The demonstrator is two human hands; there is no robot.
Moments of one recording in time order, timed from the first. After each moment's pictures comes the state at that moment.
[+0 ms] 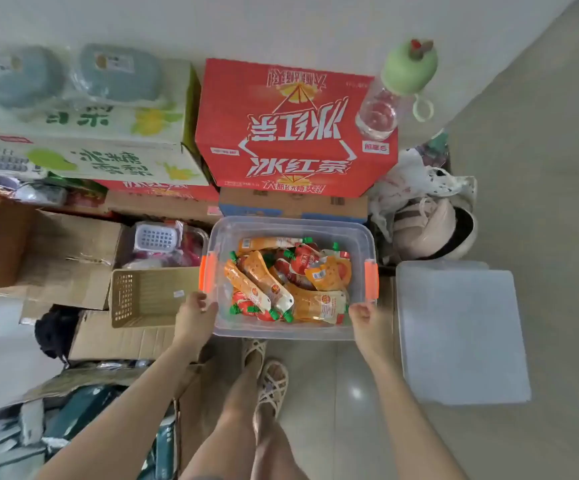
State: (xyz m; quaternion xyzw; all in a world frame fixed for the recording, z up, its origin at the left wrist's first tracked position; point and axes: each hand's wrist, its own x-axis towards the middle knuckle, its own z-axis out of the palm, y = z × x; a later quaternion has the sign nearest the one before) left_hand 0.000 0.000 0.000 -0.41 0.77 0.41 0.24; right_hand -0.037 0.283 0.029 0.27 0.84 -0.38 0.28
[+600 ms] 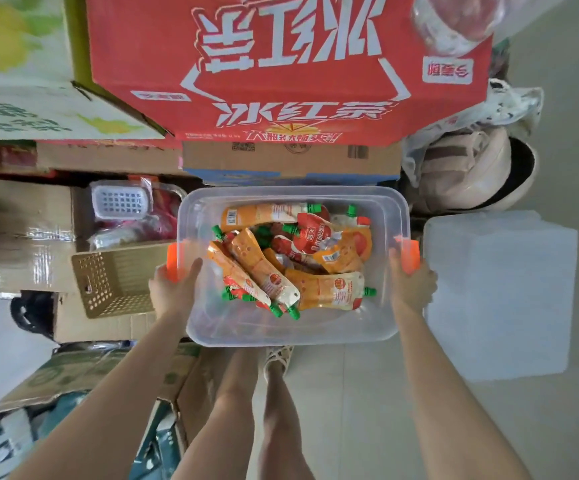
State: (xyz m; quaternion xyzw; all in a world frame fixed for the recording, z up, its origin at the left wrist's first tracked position) left_hand -0.061 -0.025 -0.121 -0.54 0.73 0.37 0.18; right_hand -0.120 0.318 -0.110 0.48 0.82 -0.23 0.20
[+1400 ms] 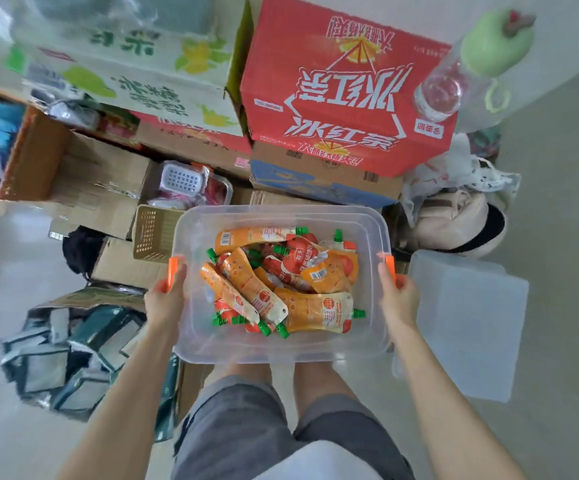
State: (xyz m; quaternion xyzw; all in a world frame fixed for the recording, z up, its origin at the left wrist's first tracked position) left_hand 0.063 -0.030 0.029 -0.65 0.59 0.47 0.09; right_hand -0.068 0.310 0.018 0.33 0.83 -0.40 0.22
